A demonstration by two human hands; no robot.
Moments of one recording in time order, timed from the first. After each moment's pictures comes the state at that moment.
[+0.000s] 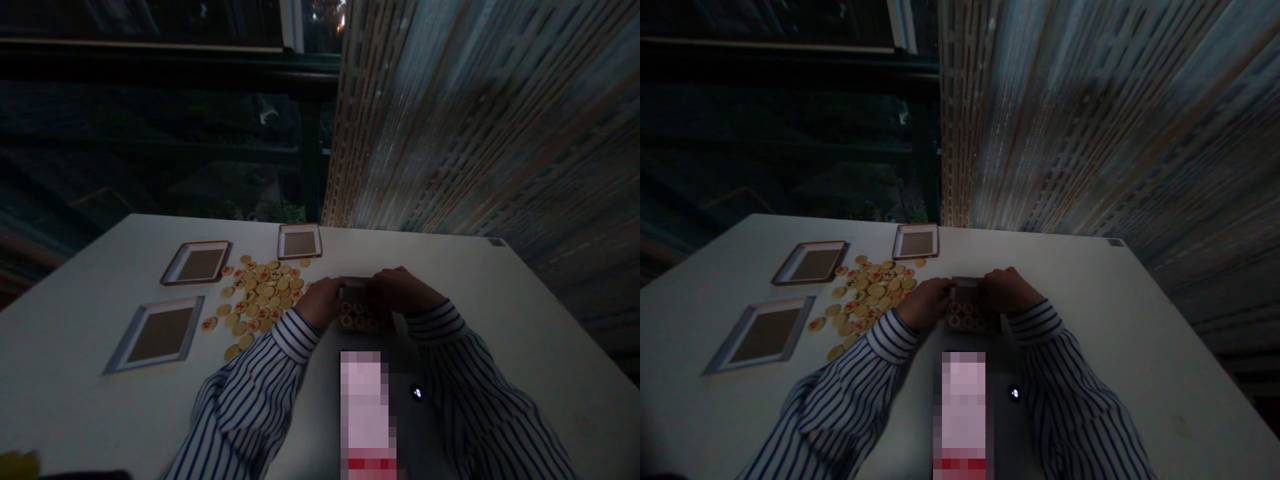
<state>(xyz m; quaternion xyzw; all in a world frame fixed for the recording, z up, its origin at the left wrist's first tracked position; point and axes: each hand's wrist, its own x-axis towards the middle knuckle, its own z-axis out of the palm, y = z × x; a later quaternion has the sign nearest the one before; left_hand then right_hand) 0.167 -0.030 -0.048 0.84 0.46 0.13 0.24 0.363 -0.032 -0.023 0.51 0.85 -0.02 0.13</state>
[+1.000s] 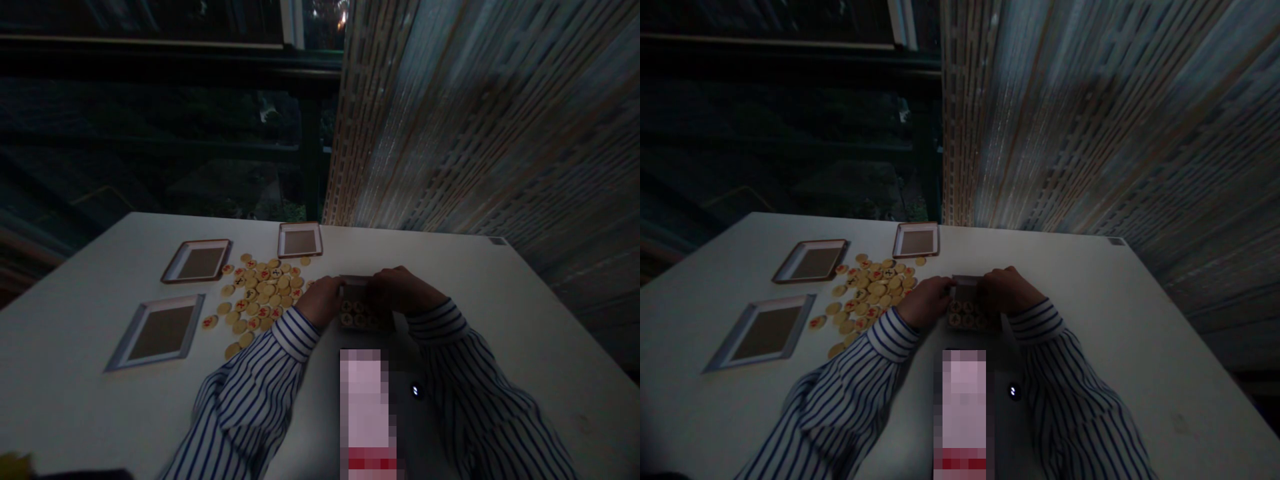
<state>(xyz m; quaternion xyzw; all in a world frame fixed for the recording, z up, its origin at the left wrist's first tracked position) 0.167 -0.030 -0.048 0.85 0.47 0.12 0.23 0.358 -0.034 -0.015 0.51 0.84 -0.05 0.15</state>
